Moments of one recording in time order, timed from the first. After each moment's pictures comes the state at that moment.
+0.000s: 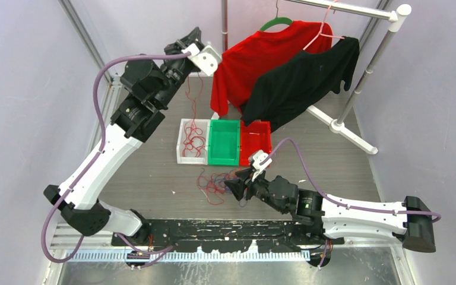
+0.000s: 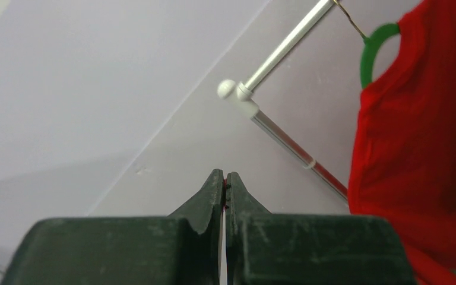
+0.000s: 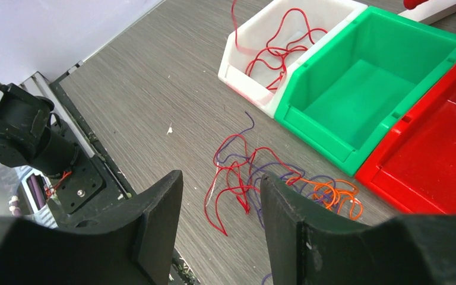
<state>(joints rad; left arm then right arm) -0.70 1.38 1.72 -0.02 -0.09 0.92 1.29 0.80 0.45 0.20 0.43 0.33</state>
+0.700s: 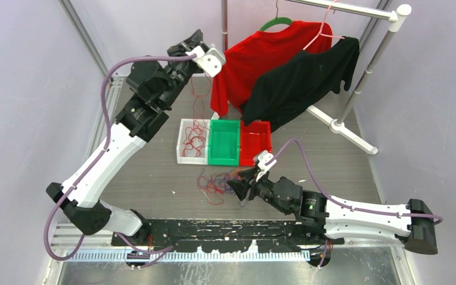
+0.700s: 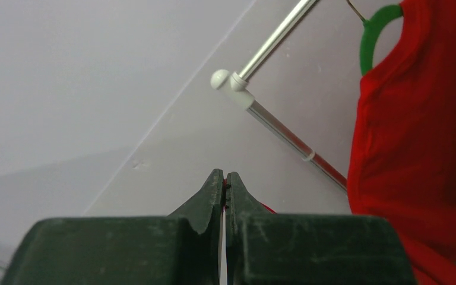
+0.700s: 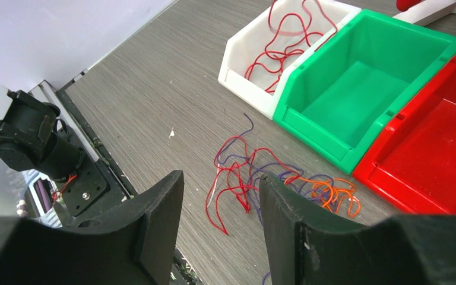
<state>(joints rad) -0.70 1.41 1.75 0.02 -0.12 0.94 1.29 0.76 0.43 0.19 0.43 0.35</state>
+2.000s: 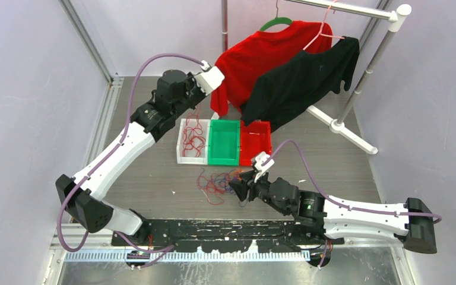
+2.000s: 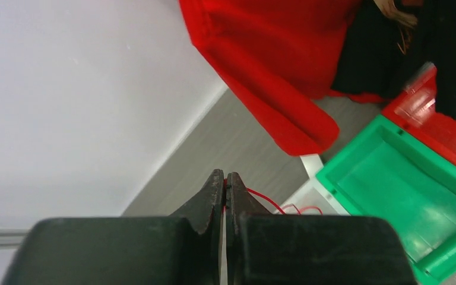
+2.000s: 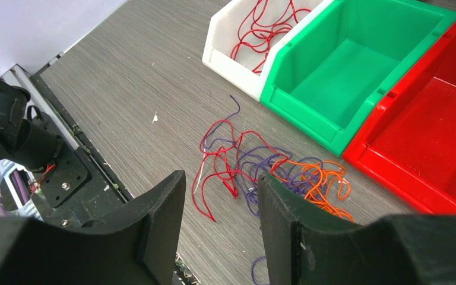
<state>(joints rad) -0.61 1.43 1.49 -0.31 -0.13 0.59 1.29 0.76 0.42 0.15 0.46 0.36</state>
